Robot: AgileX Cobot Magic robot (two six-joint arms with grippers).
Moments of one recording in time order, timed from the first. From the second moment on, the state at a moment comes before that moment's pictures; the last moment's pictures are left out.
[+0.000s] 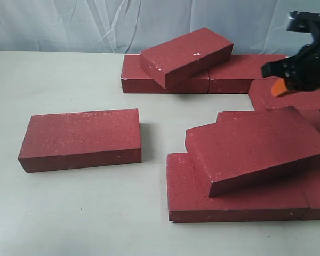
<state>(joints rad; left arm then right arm) 0.01 0.01 0.00 -0.02 0.24 0.04 0.02 1.68 -1.14 0.41 0.73 -0.41</state>
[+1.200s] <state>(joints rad) 0.01 0.01 0.00 -0.02 0.24 0.04 0.22 1.89 -1.36 0.17 1.03 -0.36</state>
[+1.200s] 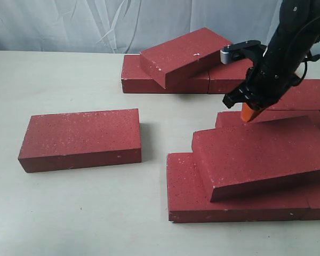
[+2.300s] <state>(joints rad) 0.01 0.01 0.00 -0.02 0.24 0.04 0.72 1.83 -1.36 0.40 0.88 -0.61</state>
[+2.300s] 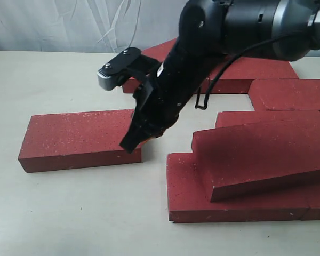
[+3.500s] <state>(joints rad) 0.01 0.01 0.00 -0.02 0.24 0.04 0.81 2.07 -1.36 0.43 0.43 -0.54</state>
